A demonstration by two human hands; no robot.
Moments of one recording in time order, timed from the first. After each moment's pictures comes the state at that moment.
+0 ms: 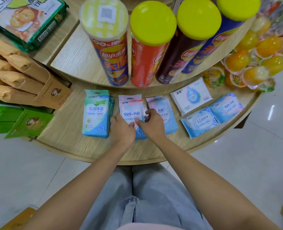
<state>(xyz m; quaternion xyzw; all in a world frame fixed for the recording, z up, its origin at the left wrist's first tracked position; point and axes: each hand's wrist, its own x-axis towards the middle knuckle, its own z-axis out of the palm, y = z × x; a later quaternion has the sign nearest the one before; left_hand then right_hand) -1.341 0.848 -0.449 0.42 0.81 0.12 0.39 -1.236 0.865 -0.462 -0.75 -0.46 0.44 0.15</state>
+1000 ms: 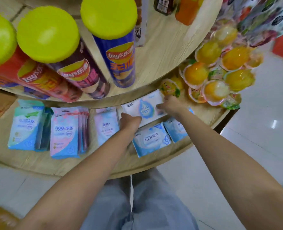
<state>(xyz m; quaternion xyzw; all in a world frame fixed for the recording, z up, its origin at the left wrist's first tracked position) -1.120 0.948 -0.493 0.18 0.80 0.17 0.54 -0.967 1.012 -0.479 -0.72 -0.44 0.54 0.03</state>
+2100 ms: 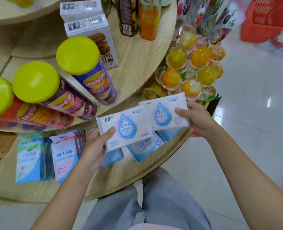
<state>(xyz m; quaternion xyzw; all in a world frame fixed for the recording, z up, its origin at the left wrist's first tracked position) -1.186 0.912 -0.402 0.20 0.61 0.35 0.68 -0.879 0.940 -0.383 -0.63 -0.23 0.66 0.33</state>
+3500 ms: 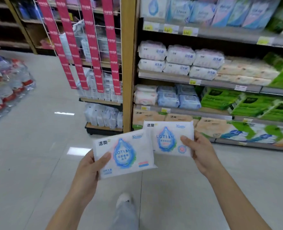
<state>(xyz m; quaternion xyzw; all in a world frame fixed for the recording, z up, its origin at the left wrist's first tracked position) -0.577 0.502 -0.266 0.59 0.01 -0.23 0.78 -0.640 0.208 -0.249 -0.60 0.26 -0.10 0.75</state>
